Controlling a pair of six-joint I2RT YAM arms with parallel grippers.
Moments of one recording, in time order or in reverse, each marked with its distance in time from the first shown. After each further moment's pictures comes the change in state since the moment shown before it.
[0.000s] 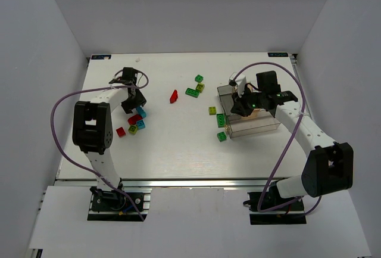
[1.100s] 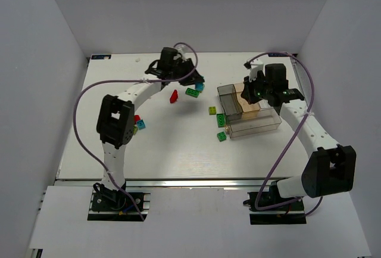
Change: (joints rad) left arm -0.287 0.154 0.333 0.375 0.691 0.005; right arm -0.050 -0.012 0.027 0.135 0.233 0.317
